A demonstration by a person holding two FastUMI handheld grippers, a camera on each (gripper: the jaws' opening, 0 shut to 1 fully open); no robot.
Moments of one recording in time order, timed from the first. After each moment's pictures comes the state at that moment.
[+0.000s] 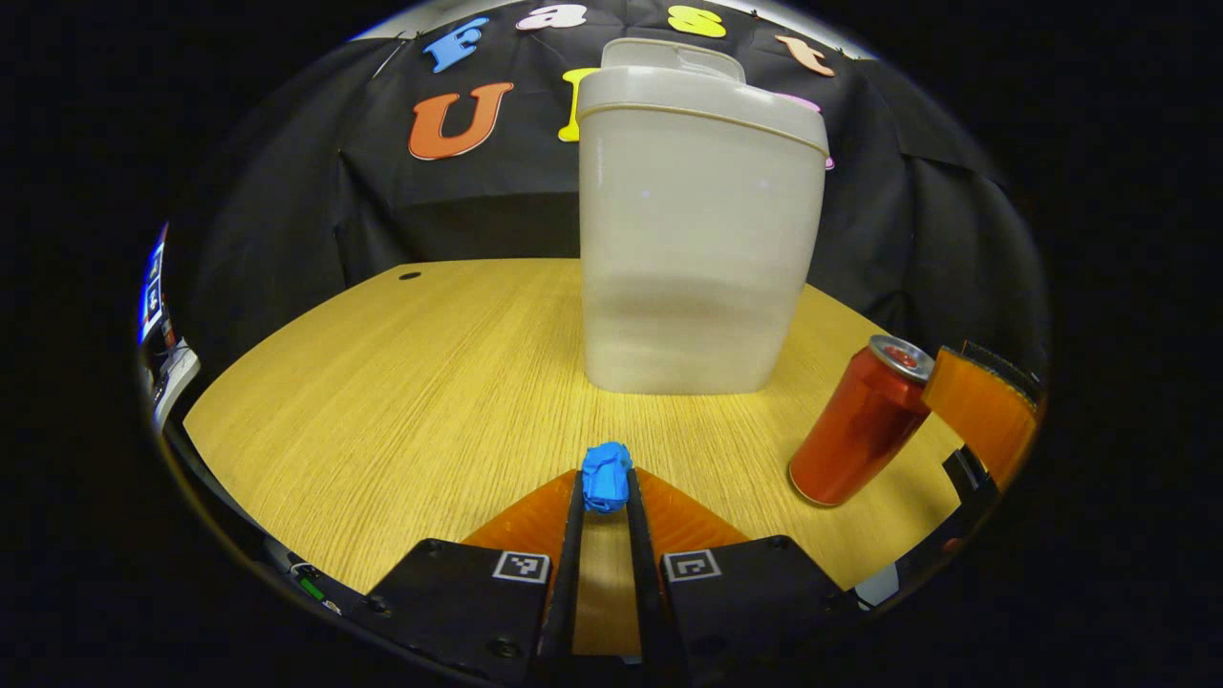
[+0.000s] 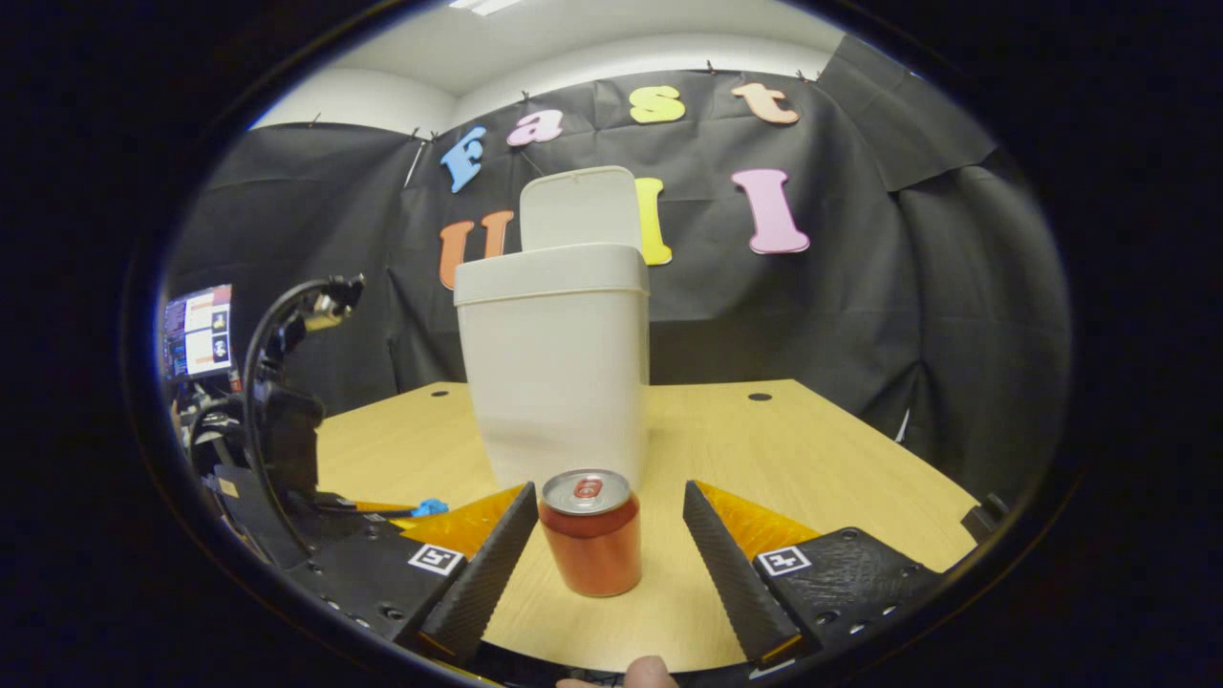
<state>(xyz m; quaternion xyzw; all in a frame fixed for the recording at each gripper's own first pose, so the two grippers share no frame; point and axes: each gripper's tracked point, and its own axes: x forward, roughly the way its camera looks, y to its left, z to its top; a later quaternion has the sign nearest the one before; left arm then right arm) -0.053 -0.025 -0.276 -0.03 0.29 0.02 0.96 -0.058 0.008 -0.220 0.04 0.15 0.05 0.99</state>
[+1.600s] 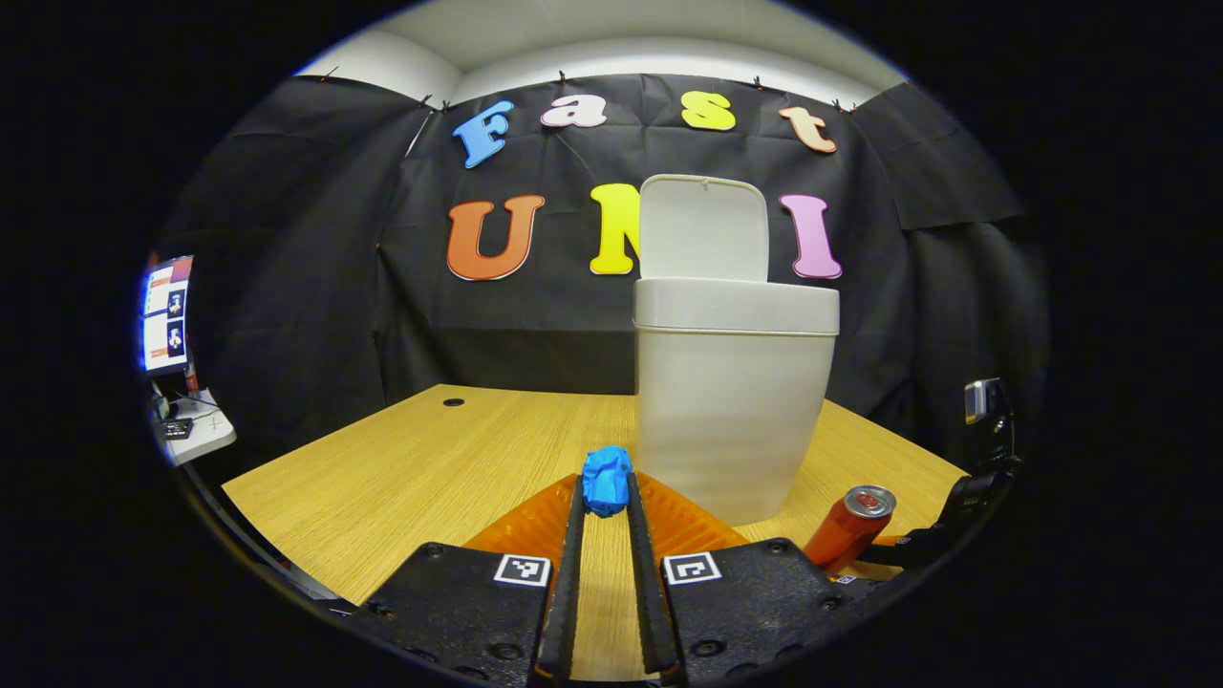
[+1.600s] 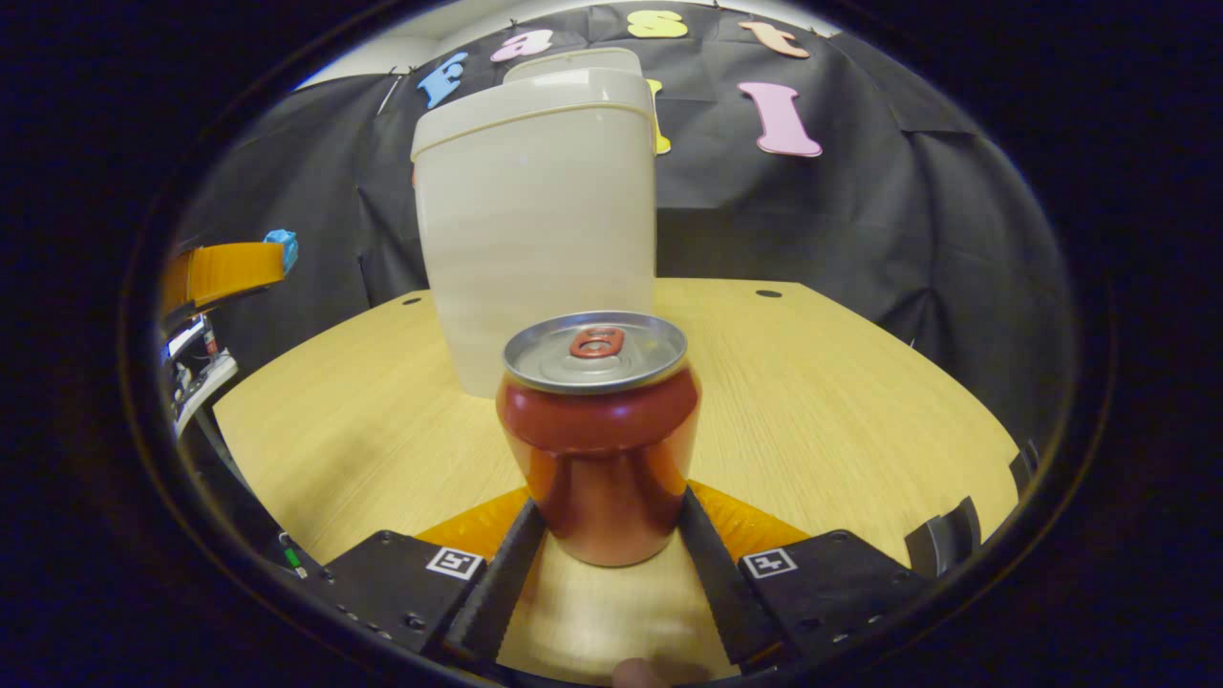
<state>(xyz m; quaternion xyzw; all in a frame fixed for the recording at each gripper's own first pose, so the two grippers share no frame) -0.033 0.025 -0.154 -0.01 0.12 0.05 0.99 -0.039 0.022 -0.321 0.03 0.29 0.02 0.96</state>
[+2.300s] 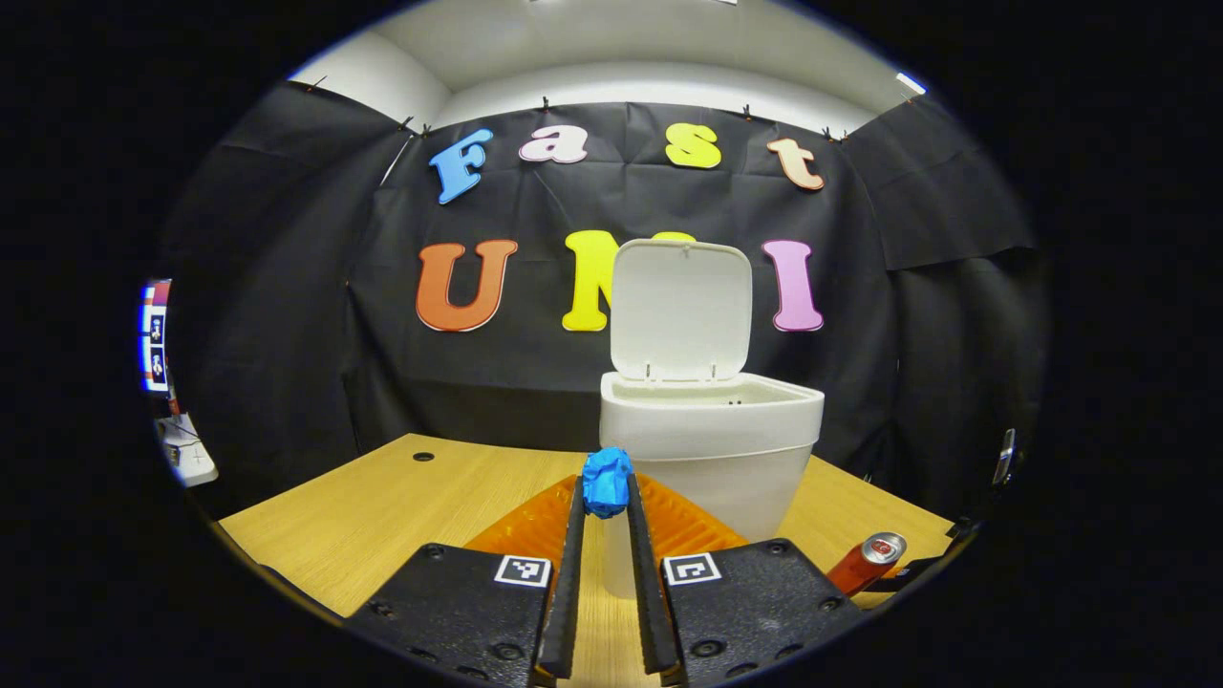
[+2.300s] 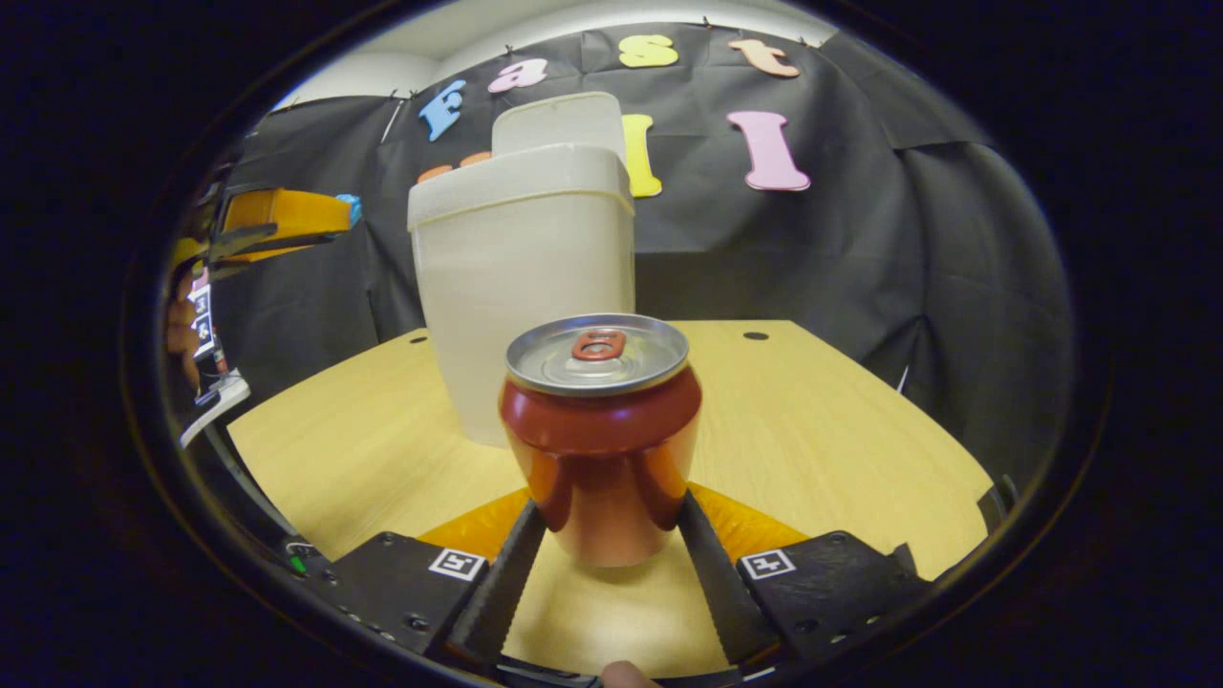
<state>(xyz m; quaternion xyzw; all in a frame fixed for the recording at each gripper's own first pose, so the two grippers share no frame) 0.032 0.004 -0.061 -0.01 0.06 0.00 1.00 -0.043 -0.013 -0.259 0.03 0.24 0.02 0.97</state>
